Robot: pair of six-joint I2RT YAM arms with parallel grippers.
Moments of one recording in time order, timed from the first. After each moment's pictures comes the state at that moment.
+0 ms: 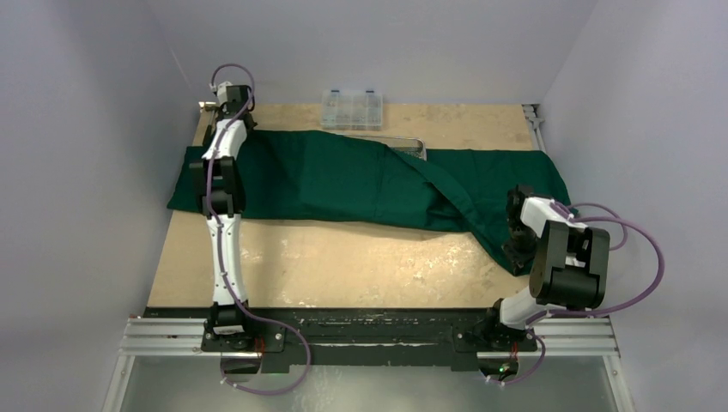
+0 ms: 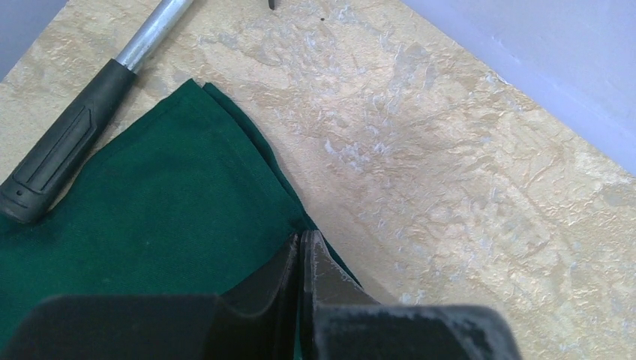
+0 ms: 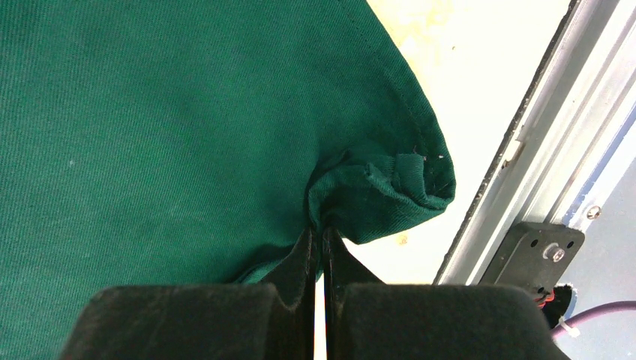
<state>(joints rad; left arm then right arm) 0.10 2.65 2.33 -0.41 -0.39 -0.40 -0.22 1.54 0.79 -0.91 0.51 1.03</state>
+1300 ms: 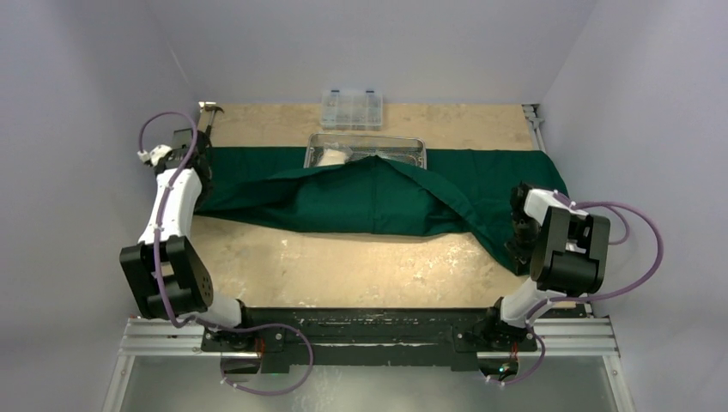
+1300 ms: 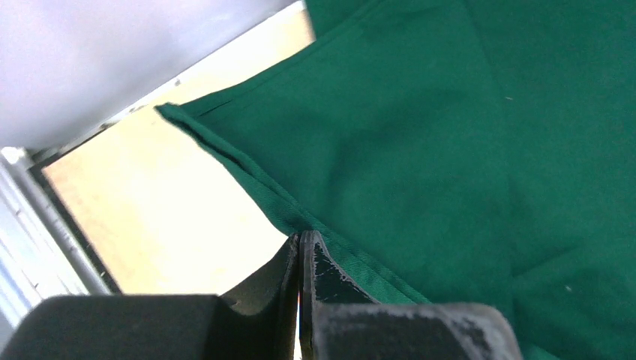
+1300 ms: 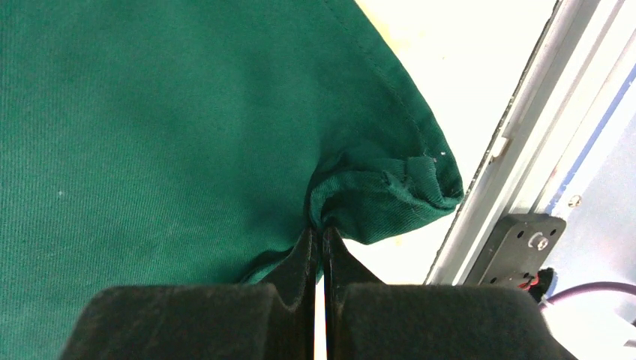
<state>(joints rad) 0.22 1.50 1.23 -0.85 -0.54 -0.71 -0.25 1.65 0.88 -0.98 0.50 1.03</state>
